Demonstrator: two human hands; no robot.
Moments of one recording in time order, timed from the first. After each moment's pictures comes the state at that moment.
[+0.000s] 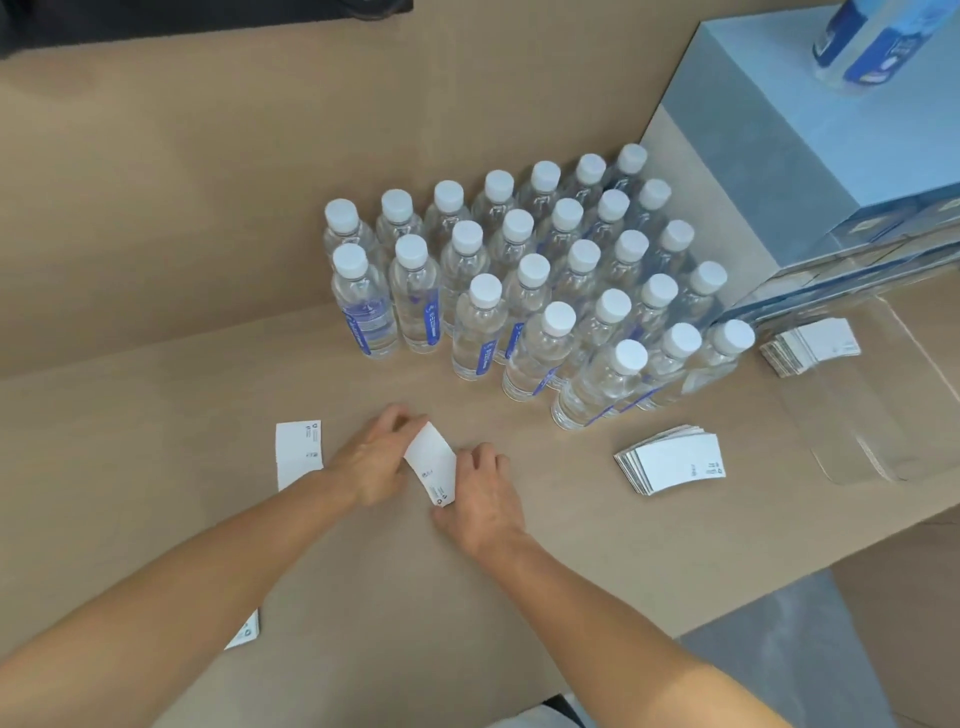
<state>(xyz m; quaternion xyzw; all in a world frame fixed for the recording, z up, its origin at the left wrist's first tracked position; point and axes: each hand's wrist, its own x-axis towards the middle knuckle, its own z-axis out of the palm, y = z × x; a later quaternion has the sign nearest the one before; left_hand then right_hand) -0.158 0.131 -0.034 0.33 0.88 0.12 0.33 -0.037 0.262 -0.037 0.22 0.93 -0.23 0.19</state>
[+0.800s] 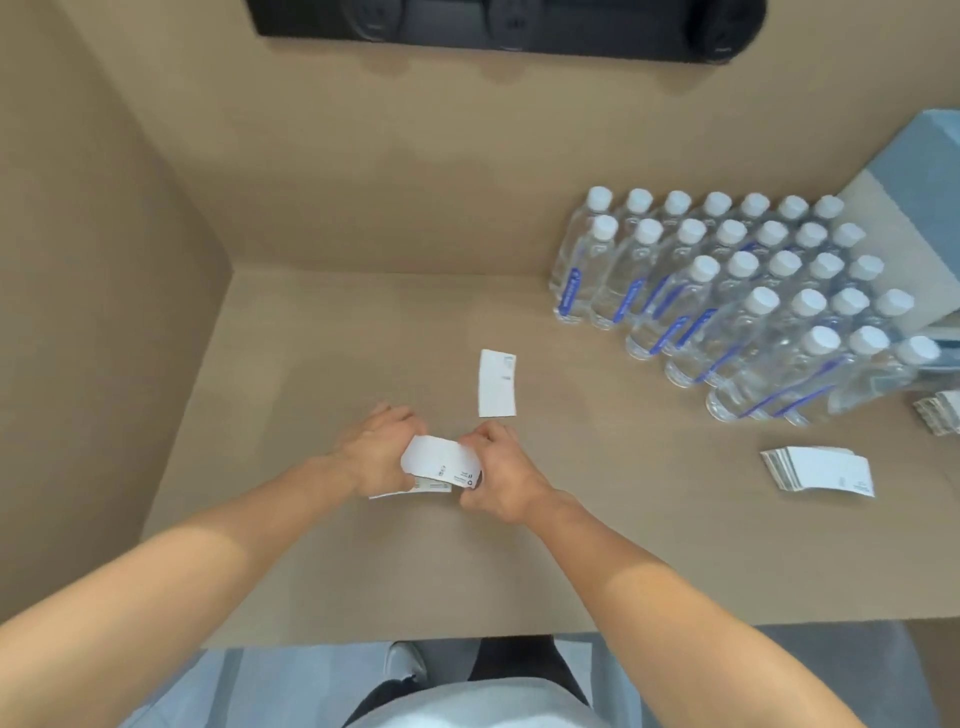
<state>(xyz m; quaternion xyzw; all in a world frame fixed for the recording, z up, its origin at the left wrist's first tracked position) -0.069 -0.122 0.023 0.23 0.94 0.08 0.24 -0.012 0.069 0.006 -0.03 0.92 -0.33 0.20</state>
